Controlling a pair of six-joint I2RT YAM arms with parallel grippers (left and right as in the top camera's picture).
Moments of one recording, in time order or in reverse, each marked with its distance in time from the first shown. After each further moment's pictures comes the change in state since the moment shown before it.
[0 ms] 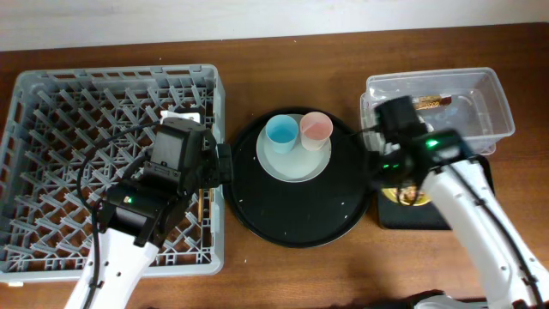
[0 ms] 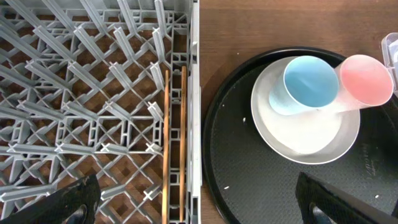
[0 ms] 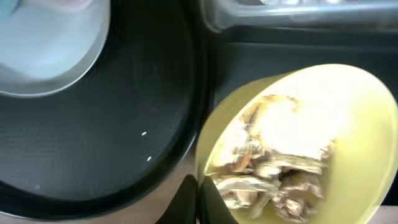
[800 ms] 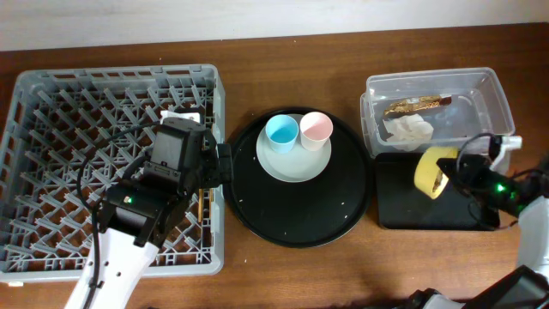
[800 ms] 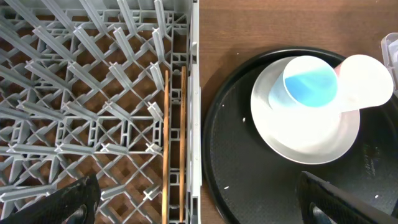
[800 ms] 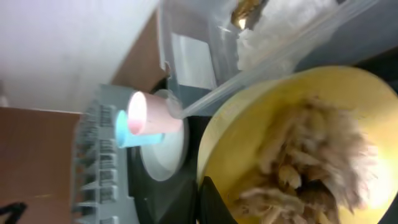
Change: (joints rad) left arm 0.000 0.000 0.000 0.000 0.000 0.000; right arm -0.939 -0.004 -0.335 0.414 -1.093 -0.286
